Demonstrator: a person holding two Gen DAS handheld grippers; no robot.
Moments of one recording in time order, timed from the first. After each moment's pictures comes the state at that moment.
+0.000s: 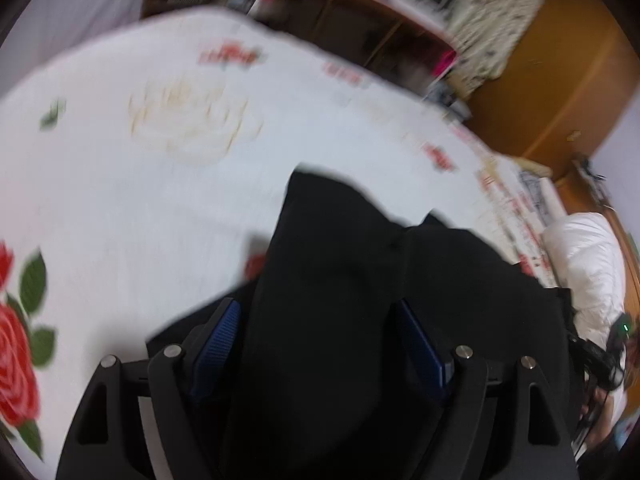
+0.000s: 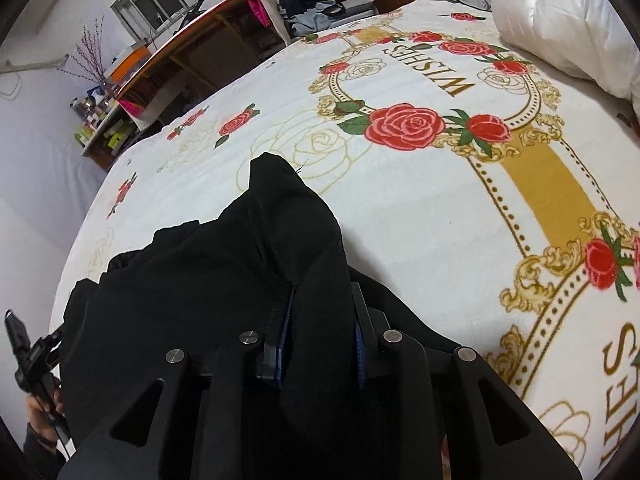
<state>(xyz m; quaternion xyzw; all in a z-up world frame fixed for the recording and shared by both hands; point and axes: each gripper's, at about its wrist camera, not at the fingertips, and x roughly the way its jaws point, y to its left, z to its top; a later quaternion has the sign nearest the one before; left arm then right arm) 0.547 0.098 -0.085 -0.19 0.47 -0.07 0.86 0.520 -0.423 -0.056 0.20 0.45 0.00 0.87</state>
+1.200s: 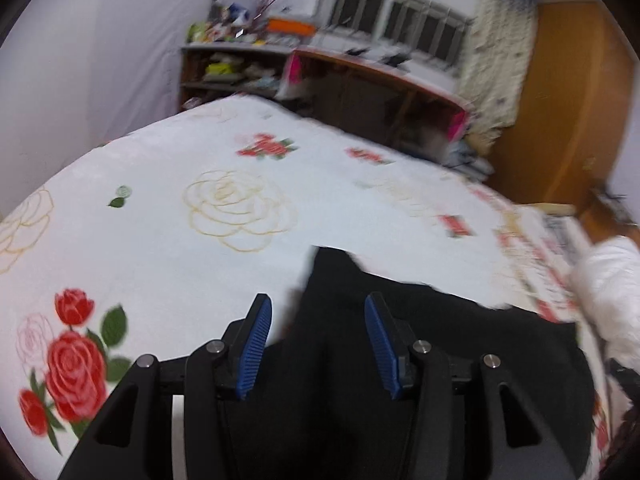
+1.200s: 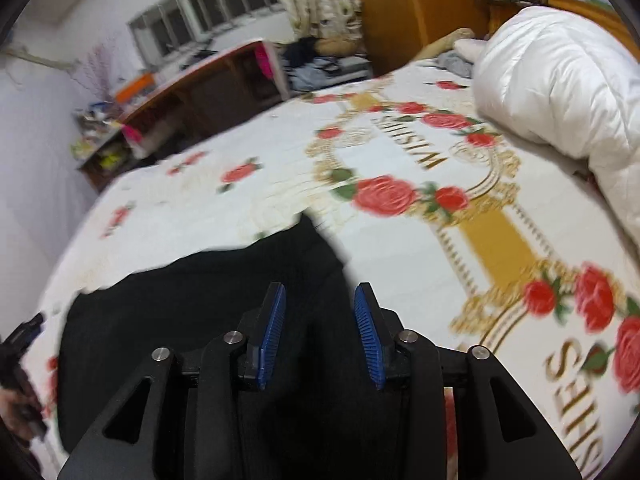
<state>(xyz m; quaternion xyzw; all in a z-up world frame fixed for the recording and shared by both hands) 0.481 0.082 -0.015 -0.14 0.32 0.00 0.94 0.459 -0.402 0.002 0.15 0.37 -0.03 0.92</state>
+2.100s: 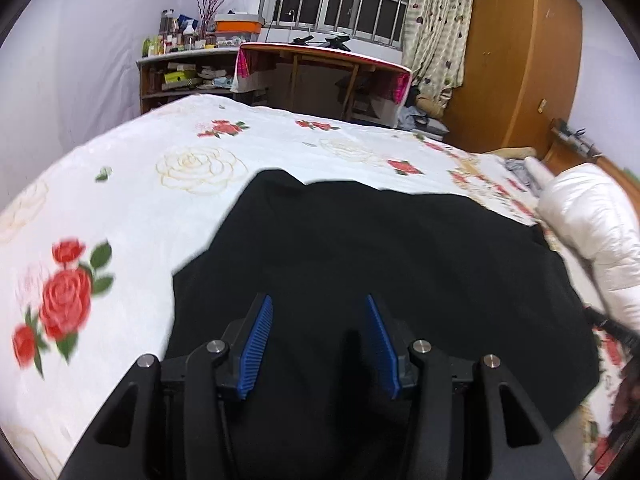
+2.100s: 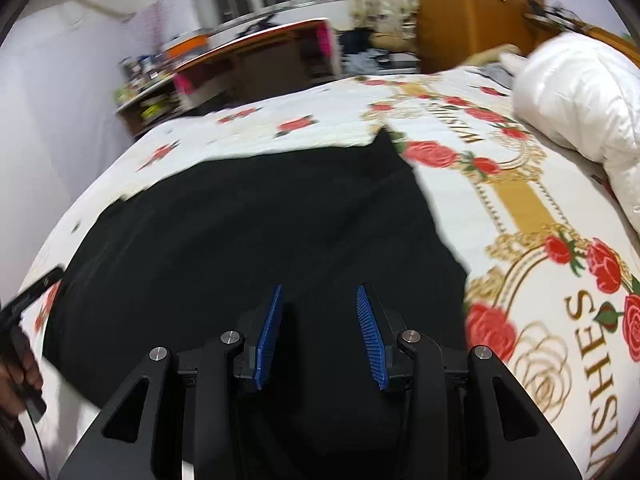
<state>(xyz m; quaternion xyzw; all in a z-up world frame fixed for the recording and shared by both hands) 0.389 0.026 -0.041 -0.08 0.34 -0.06 0.94 0.380 -0.335 -0.030 0.07 0.38 0.03 0.92</state>
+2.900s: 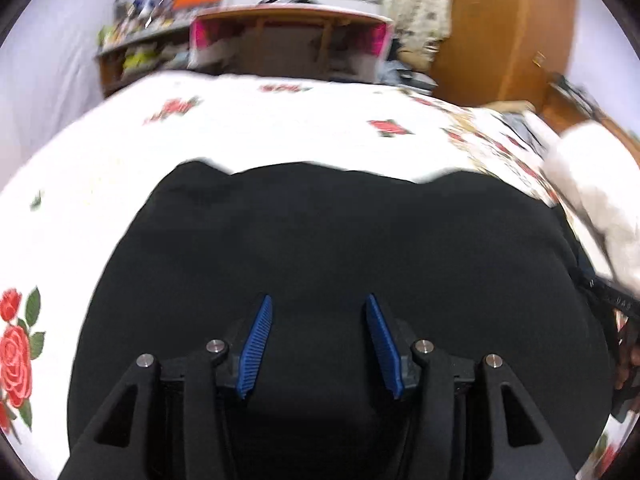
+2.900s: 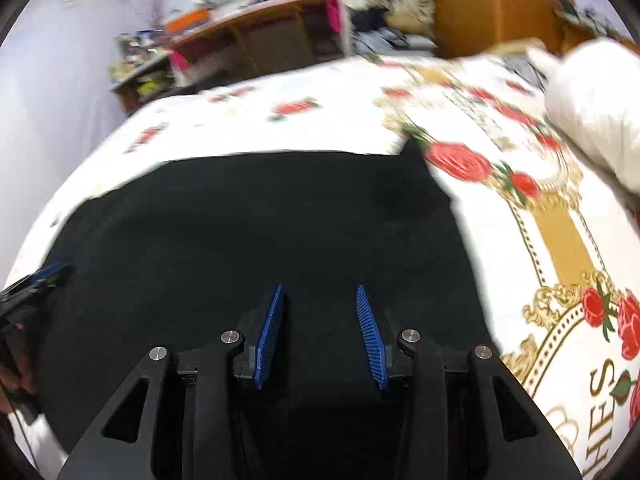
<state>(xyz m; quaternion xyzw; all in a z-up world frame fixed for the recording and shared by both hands) 0.509 -0.012 -0.073 -0.04 0.41 -0.08 0.91 0.506 -0.359 -0.063 0.06 0.43 0.02 0.90</state>
